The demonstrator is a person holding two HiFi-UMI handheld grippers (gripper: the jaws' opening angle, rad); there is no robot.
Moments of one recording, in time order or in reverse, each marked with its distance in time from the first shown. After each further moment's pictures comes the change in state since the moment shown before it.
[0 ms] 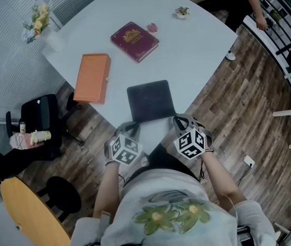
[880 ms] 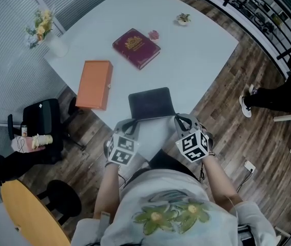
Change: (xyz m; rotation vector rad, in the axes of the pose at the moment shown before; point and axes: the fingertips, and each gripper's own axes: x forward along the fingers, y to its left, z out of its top) left arm -0.020 0.040 0.043 -0.135 -0.120 0.053; right arm -0.012 -0.033 0.034 0.087 -0.089 -0.041
